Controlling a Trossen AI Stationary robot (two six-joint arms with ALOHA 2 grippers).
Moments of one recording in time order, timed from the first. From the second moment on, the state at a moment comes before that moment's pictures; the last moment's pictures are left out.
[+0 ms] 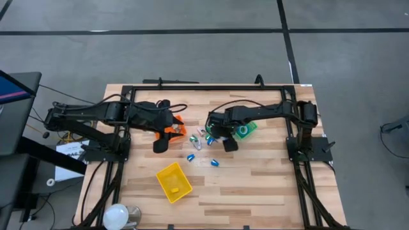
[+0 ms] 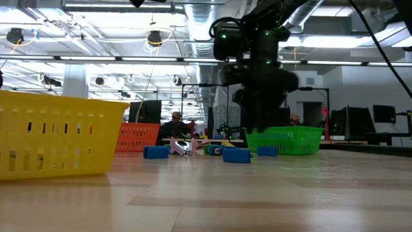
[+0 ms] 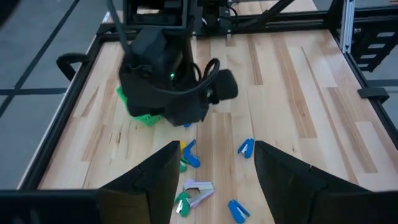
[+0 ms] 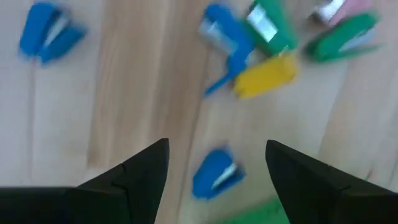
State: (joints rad) left arm -0.07 1.15 1.22 -0.66 -0.14 0.02; right arm -0.13 1.92 1.36 -0.84 -0.05 -0.34
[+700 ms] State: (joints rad) left arm -0.07 1.15 1.22 -0.65 -0.21 0.02; right arm -0.07 1.83 1.35 -0.91 0.07 0.09
